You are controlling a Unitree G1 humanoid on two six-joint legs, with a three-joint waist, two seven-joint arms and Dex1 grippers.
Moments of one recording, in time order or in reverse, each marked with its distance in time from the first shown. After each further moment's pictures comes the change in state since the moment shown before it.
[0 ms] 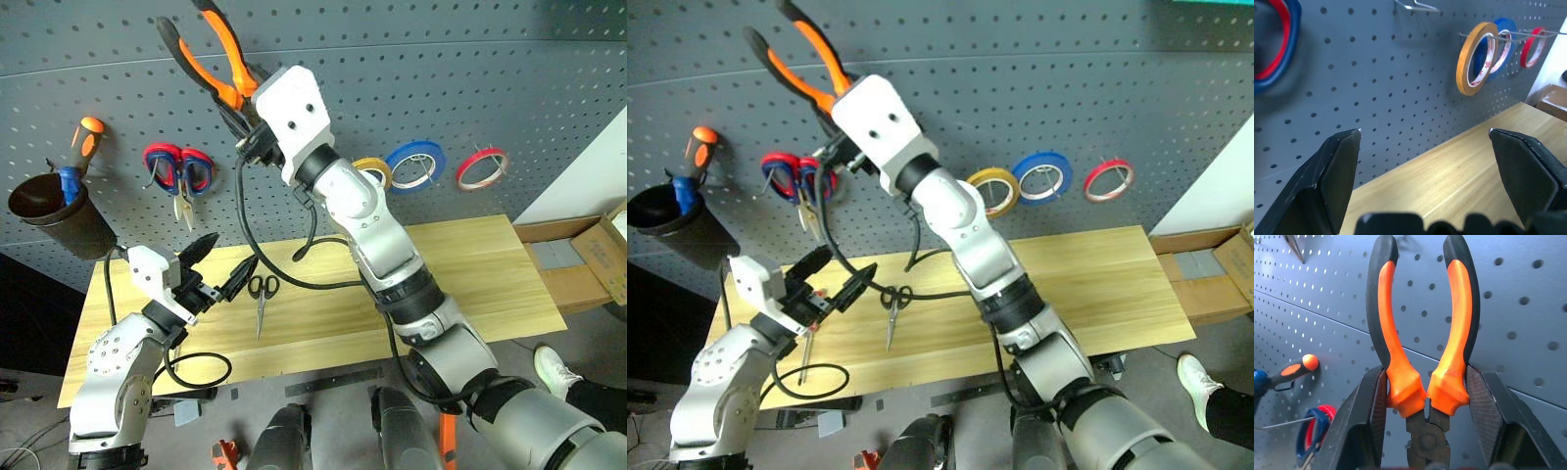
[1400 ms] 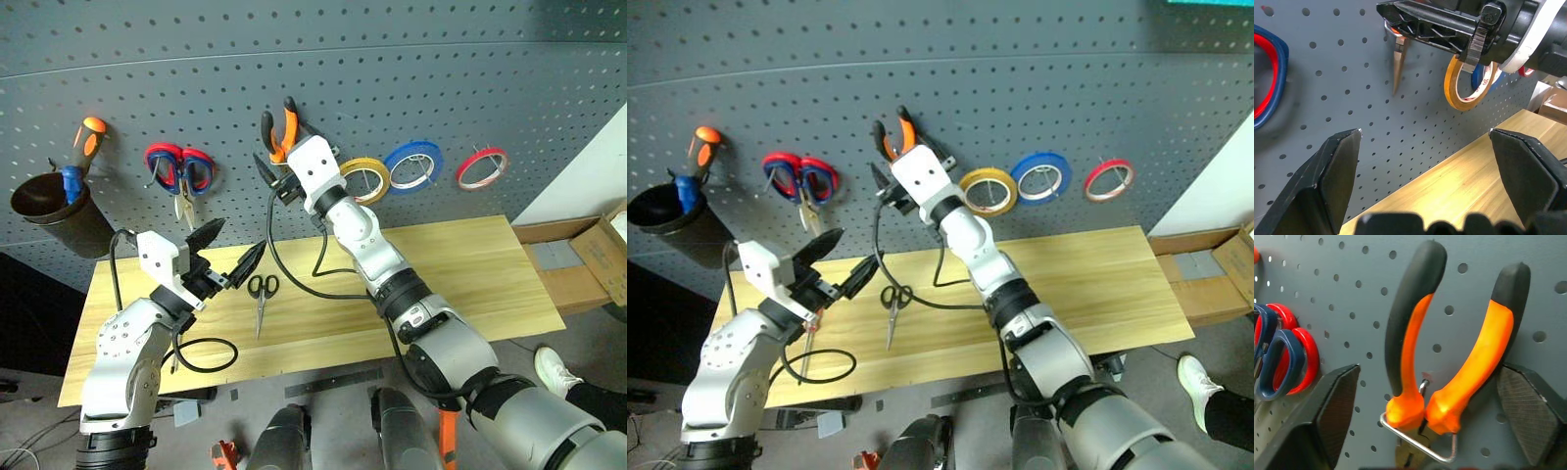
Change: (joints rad) left arm -0.078 -0.005 -0.036 0.042 0.053 -0.023 0.001; right arm 0.067 -0.026 -0.069 0.376 -0.063 -0.257 -0.092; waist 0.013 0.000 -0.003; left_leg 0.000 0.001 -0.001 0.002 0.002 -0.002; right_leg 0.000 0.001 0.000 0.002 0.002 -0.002
